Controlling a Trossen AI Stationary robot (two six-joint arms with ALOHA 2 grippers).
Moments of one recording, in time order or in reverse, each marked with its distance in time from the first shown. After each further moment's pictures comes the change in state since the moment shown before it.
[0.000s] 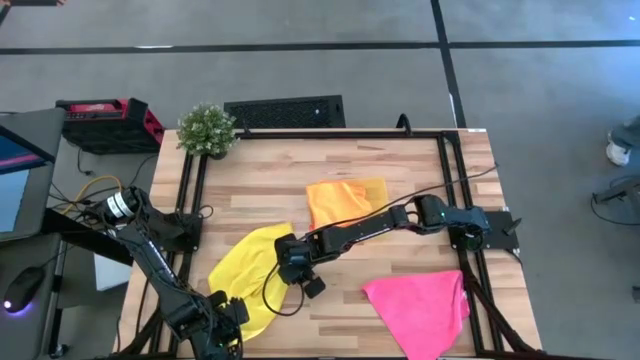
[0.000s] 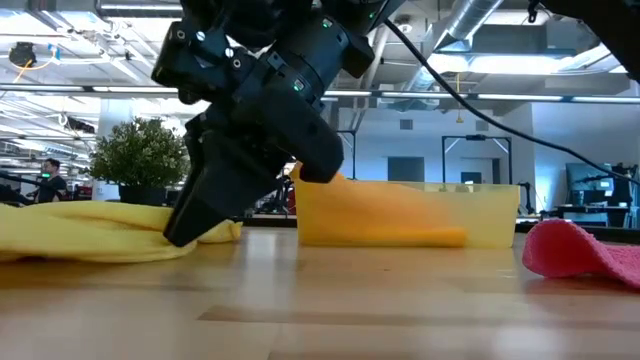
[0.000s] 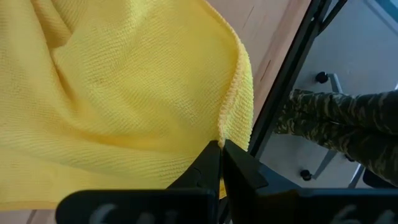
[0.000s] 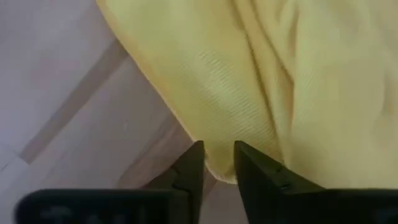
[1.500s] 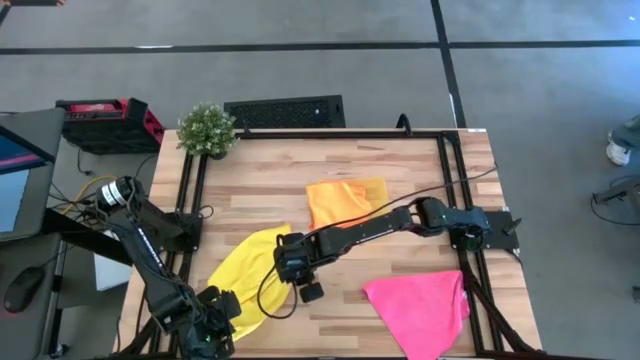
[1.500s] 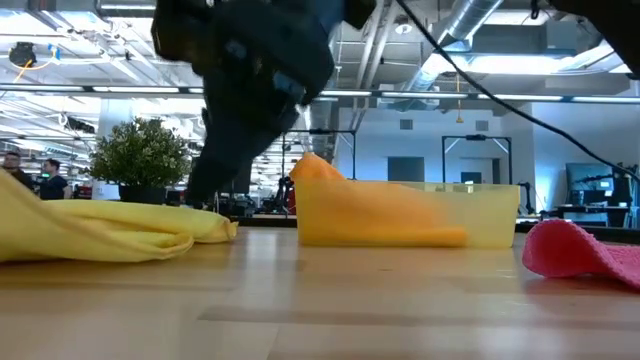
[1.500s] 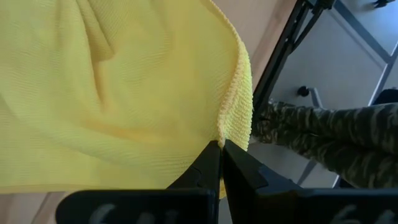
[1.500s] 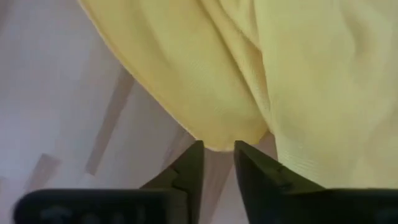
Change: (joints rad) left arm -0.023 -0.110 -0.001 -0.060 -0.058 -0.061; right arm 0.025 -0.002 0.156 -0.255 0.045 0.287
